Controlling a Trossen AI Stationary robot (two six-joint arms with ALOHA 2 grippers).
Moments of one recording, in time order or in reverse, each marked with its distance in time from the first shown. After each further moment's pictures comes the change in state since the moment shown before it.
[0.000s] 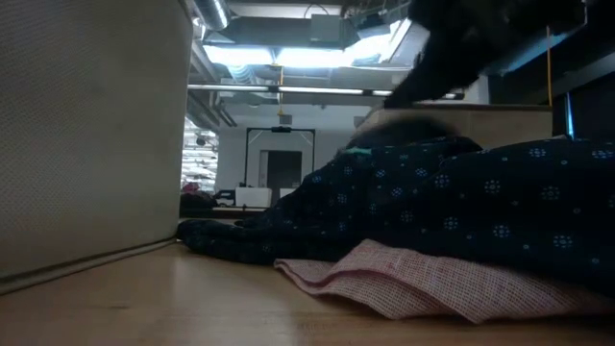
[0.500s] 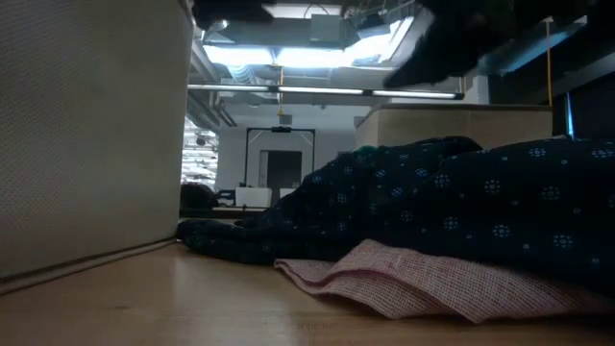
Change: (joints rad) left arm 0.244 0.386 -0.003 0.170 -0.004 0.147; right arm 0.000 -0.057 0.001 0.013 0.000 -0.096
